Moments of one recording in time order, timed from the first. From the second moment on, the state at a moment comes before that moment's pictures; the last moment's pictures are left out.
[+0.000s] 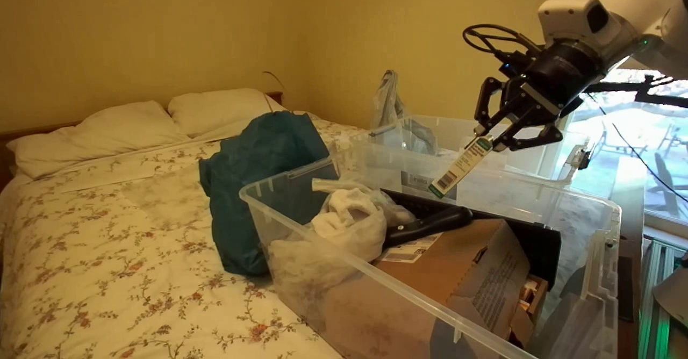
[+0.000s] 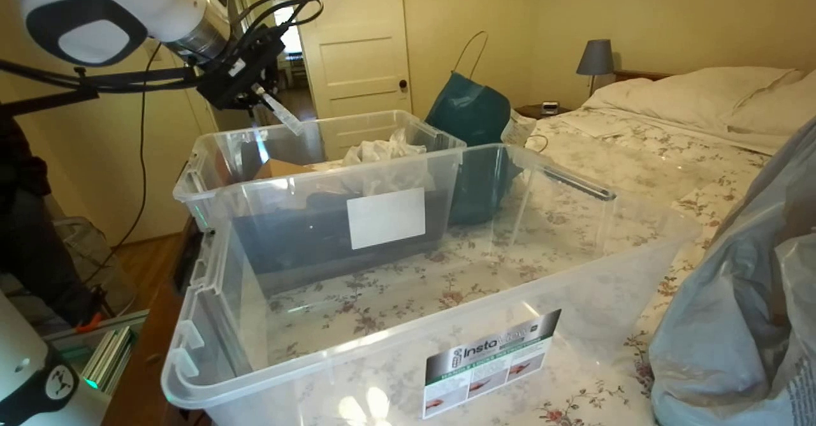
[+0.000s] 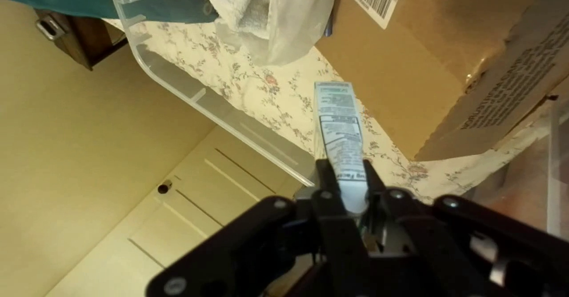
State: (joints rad) arm 0.80 -0.59 0.05 -2.78 0.90 2.92 -1.90
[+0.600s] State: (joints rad) arm 0.96 -0.28 -0.06 -2.74 0.94 3.22 -2.01
